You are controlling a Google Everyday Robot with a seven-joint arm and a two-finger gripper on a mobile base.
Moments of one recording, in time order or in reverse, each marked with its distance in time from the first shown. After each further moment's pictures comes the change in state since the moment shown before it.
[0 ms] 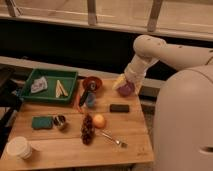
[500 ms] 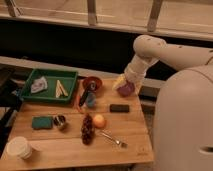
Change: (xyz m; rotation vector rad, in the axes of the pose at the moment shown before) arm 0.000 0.000 0.000 0.000 0.000 0.000
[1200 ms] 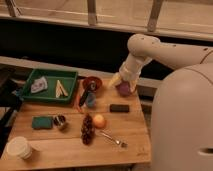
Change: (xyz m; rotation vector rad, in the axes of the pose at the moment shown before) arm -0.012 0.042 0.007 0.007 -0.045 -0.079
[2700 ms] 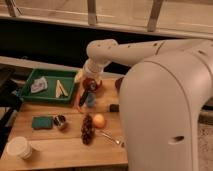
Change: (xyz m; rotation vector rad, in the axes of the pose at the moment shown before) arm -0.061 0.150 0.065 -0.053 -0.209 -0.094
